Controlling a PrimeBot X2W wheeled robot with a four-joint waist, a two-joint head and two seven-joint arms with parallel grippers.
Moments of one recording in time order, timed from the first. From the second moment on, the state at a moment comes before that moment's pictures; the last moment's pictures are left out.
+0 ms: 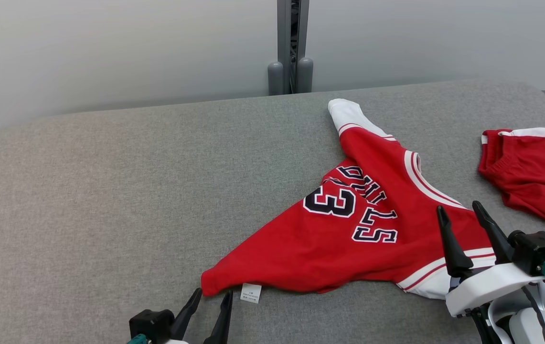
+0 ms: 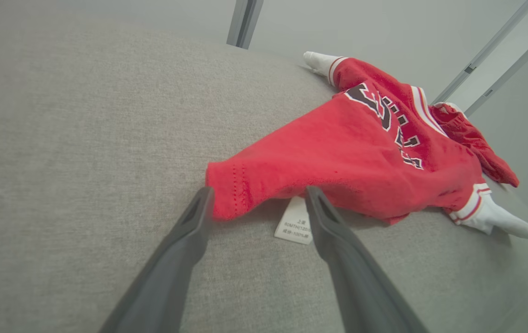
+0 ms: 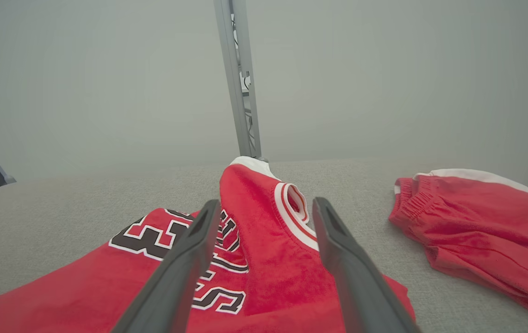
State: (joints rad) left arm -0.04 0.05 -0.36 0.47 -0.50 -0.11 -0.26; right arm -0.17 -0.16 0.14 0.29 0.31 0.13 -0.17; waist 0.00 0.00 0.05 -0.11
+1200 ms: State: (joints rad) left arm -0.13 0.05 -0.42 0.55 -0.63 -0.13 -0.26; right arm -0.17 -0.14 0.13 0.31 0.30 0.13 -0.17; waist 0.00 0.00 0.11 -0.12
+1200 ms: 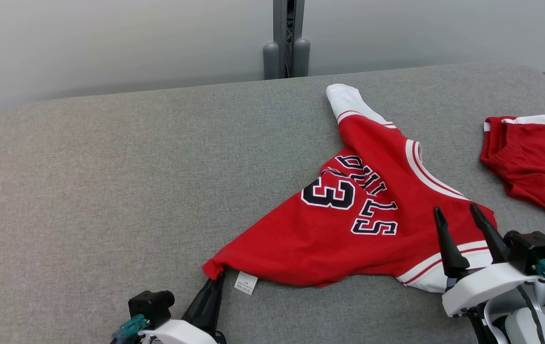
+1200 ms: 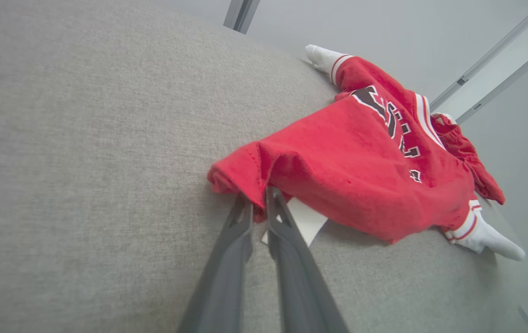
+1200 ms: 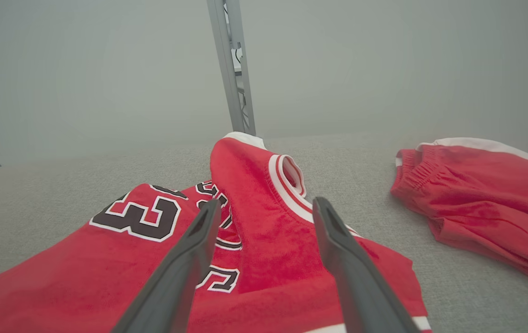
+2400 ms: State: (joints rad) left arm -0.10 0.05 -0.38 0.50 -0.55 -0.13 -0.26; right arm 0.05 -0.29 0.09 0.38 0.23 0.13 -0.06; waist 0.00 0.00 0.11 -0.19
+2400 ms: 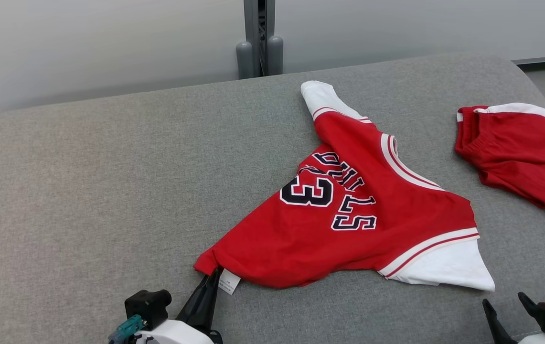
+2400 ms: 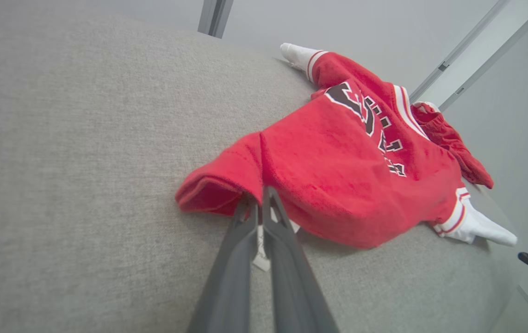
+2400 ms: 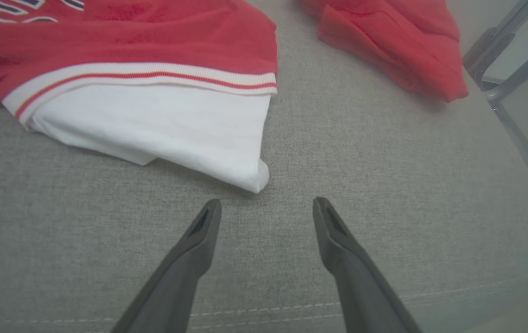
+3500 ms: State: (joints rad) left arm -0.15 0.05 -0.39 0.51 -0.54 -0.13 -0.26; right arm -0.17 -0.38 0.28 0.71 0.00 0.13 -0.26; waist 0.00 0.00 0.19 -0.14
